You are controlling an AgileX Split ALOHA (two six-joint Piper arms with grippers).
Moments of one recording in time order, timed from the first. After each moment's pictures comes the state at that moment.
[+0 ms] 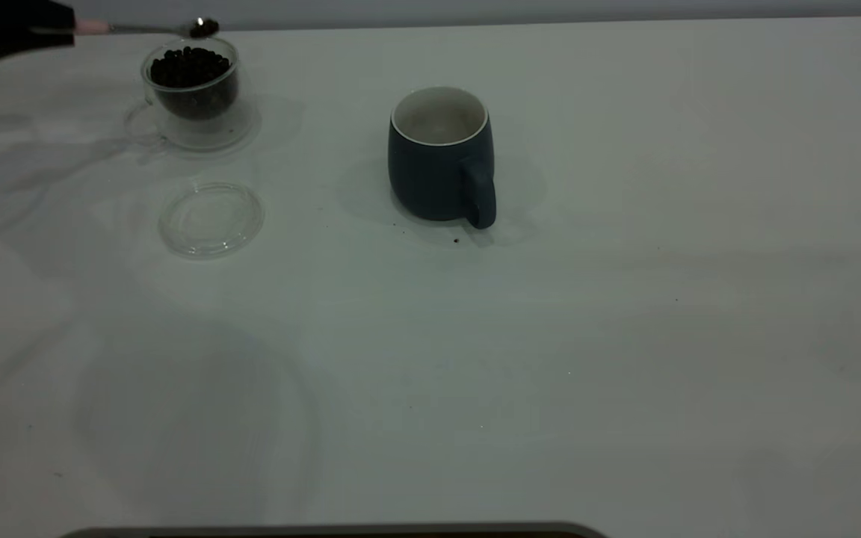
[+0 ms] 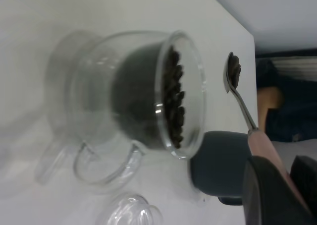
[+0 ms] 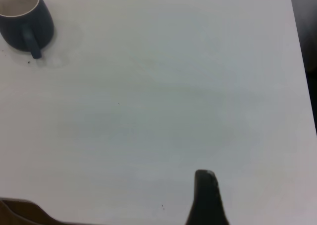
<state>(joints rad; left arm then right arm) 0.41 2.60 -1.87 -1.28 1.16 0.87 0.00 0.03 -0.47 0.06 1.13 -0.11</state>
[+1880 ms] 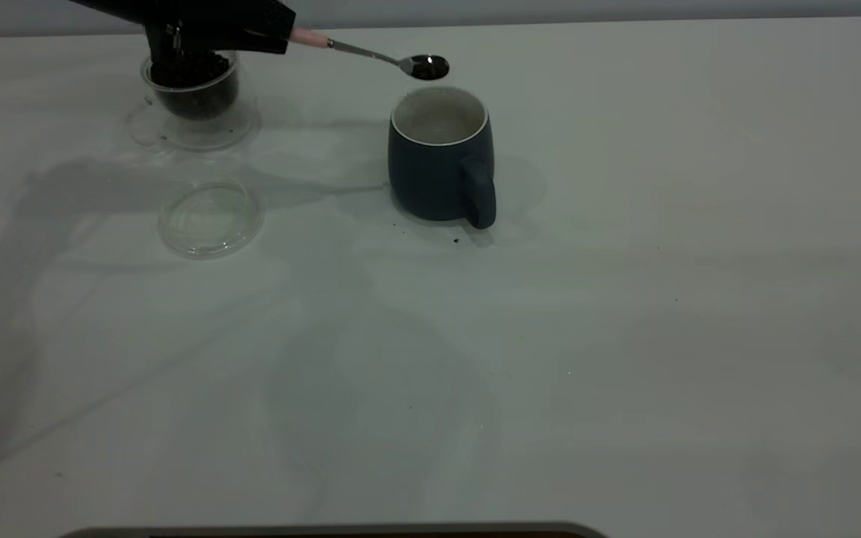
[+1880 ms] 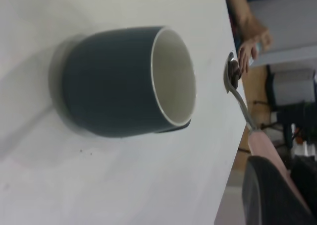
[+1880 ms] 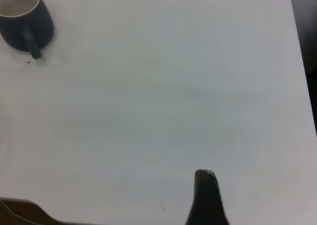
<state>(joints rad) 0.02 2.47 -1.68 -1.24 1.16 0.99 0.00 0.03 -0.47 0.06 1.13 -0.11</state>
